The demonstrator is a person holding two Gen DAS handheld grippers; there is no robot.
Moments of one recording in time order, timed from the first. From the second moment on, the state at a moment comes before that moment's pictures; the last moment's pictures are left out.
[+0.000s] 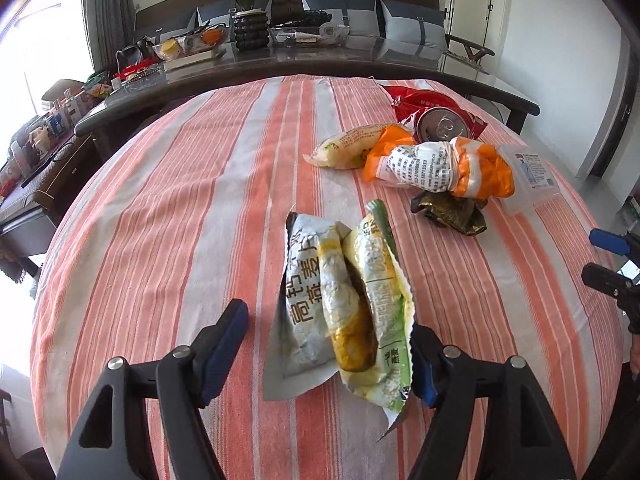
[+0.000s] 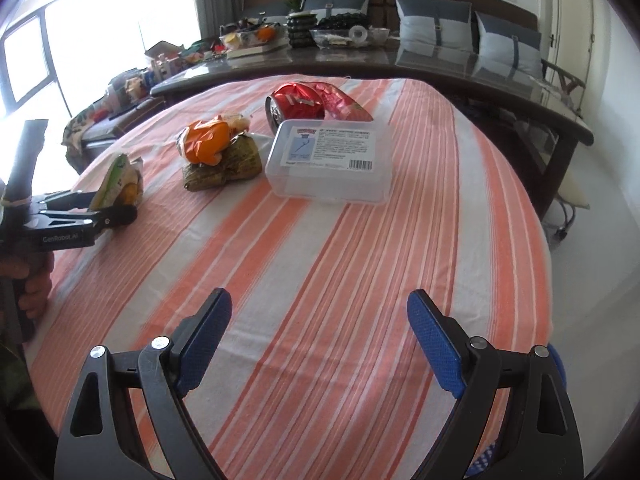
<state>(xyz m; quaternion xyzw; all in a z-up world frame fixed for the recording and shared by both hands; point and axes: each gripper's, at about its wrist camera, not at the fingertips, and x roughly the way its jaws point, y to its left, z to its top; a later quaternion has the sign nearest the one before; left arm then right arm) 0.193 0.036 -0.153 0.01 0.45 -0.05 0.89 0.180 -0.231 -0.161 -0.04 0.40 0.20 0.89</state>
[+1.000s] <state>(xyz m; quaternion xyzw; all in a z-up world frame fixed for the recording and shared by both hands) 0.194 0.037 -0.154 0.01 0.45 -0.05 0.89 0.276 -0.182 -0.159 -0.14 0.46 0.27 0.84</state>
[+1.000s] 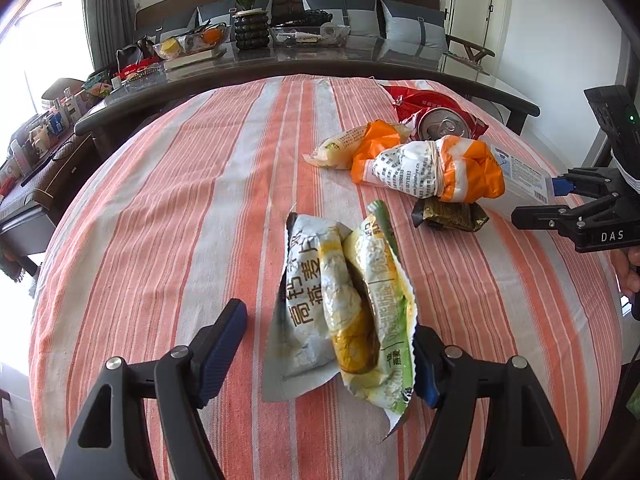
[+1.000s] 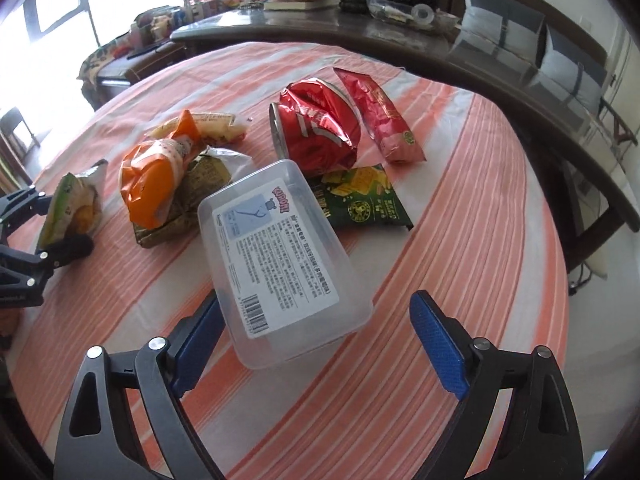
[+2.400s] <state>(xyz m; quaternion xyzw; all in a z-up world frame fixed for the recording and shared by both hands) 0.185 0.045 -0.128 -0.03 0.45 -0.14 0.88 0.216 -0.187 -0.141 -0.04 0.53 0.15 0.83</state>
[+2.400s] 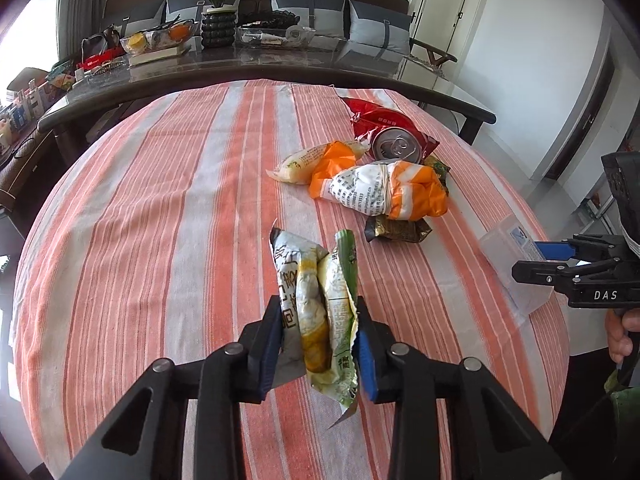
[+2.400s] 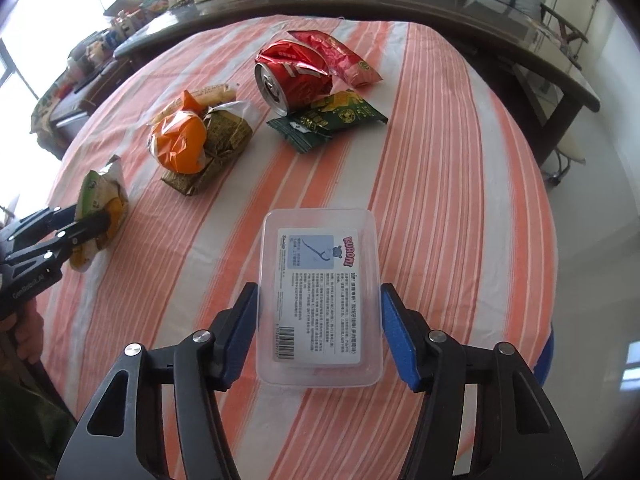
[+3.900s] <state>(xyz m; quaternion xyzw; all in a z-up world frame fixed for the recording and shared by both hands) 0.182 -0.320 -0.109 0.03 0.46 -0.39 0.80 0.167 -0.478 -0.133 0.10 0.49 -0.03 0.87</state>
